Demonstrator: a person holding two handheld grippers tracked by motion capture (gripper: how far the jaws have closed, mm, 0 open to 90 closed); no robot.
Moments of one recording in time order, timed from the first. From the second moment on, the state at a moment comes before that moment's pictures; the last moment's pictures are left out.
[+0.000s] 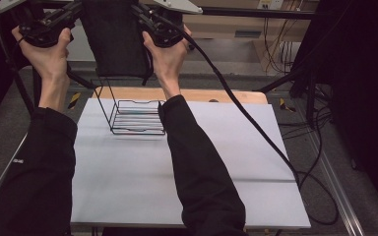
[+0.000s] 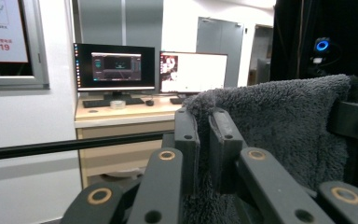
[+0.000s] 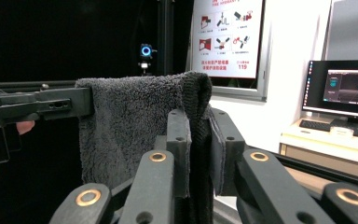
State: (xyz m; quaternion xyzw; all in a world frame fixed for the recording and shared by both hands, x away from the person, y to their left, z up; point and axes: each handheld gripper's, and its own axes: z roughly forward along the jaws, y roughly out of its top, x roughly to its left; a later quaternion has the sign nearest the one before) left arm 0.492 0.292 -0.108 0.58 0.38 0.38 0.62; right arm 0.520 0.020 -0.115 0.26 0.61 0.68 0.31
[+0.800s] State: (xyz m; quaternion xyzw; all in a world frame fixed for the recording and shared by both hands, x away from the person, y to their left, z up) left arm 0.510 0.305 -0.150 0.59 0.38 0.37 0.60; right arm 0.537 0.032 -0.143 0.25 0.65 0.64 0.32
